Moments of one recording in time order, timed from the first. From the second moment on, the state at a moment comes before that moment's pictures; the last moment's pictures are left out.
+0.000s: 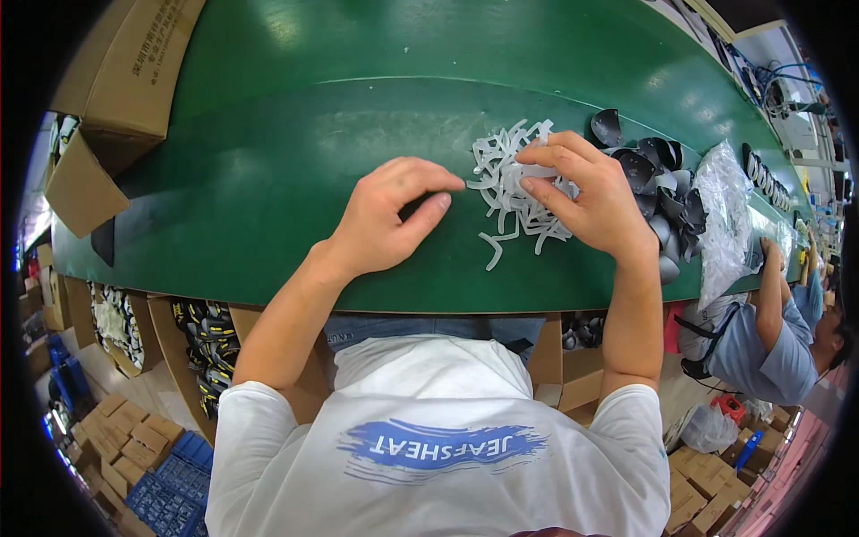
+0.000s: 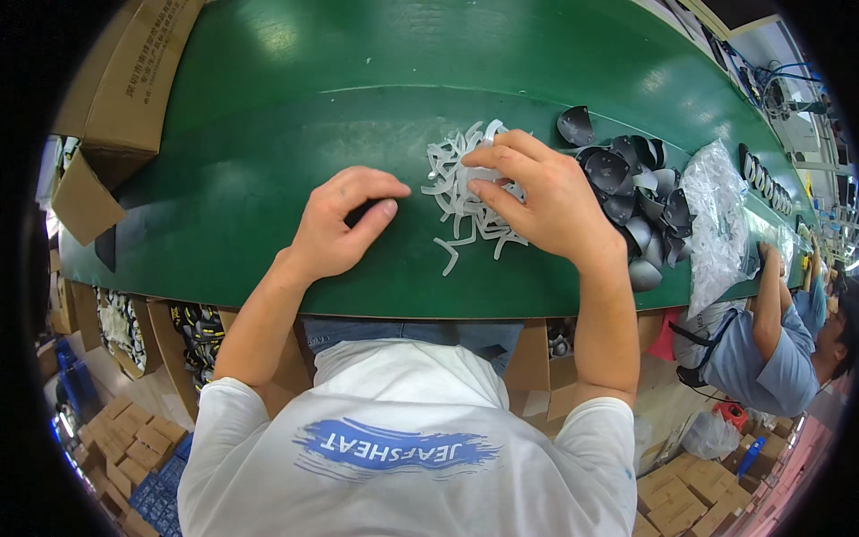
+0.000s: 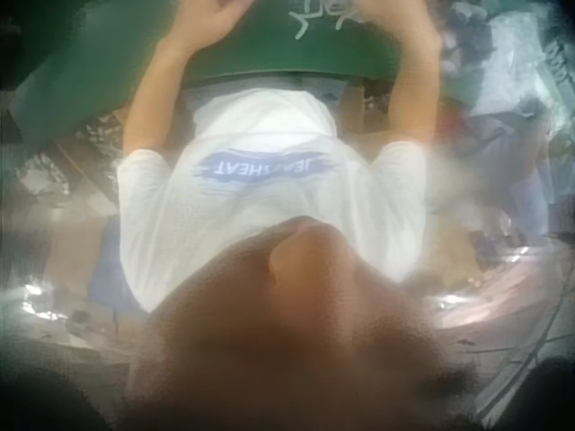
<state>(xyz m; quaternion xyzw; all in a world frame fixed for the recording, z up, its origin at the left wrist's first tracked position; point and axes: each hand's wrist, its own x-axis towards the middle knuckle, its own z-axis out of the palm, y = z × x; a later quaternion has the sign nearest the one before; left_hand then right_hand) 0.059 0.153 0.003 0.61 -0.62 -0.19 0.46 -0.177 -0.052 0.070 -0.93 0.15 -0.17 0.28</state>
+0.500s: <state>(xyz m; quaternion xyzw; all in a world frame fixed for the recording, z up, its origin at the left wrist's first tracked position) 0.061 0.048 -0.002 0.55 -0.60 -0.15 0.57 -0.158 -0.077 0.060 -0.90 0.14 -0.21 0.34</state>
